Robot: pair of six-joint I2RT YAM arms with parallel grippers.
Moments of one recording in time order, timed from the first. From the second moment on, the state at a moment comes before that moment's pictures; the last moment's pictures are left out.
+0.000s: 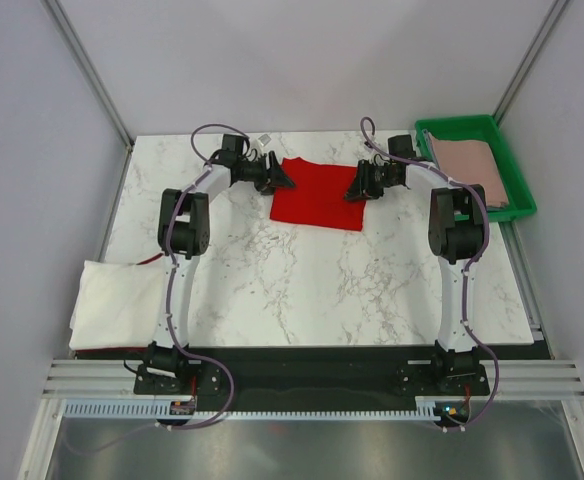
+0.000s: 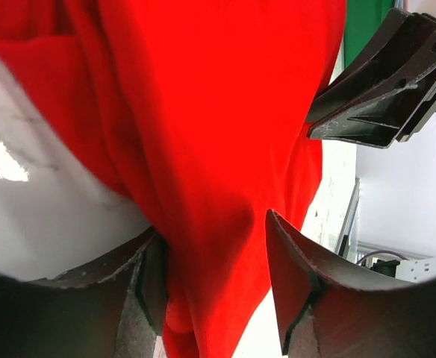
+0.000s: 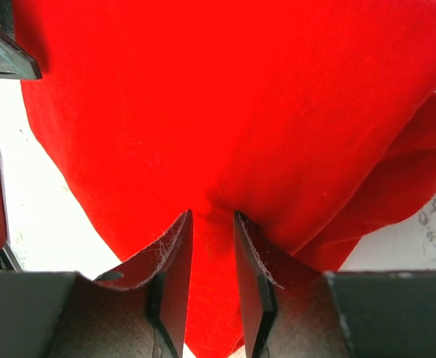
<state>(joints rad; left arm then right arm) -0.18 2.60 2.09 -0.31 0.96 -0.46 0.11 2.35 1.80 -0.43 -0.71 0.18</state>
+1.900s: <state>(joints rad) 0.11 1.20 1.09 -1.18 0.26 0.37 -0.04 1.87 1.53 -0.56 -0.91 -0.03</state>
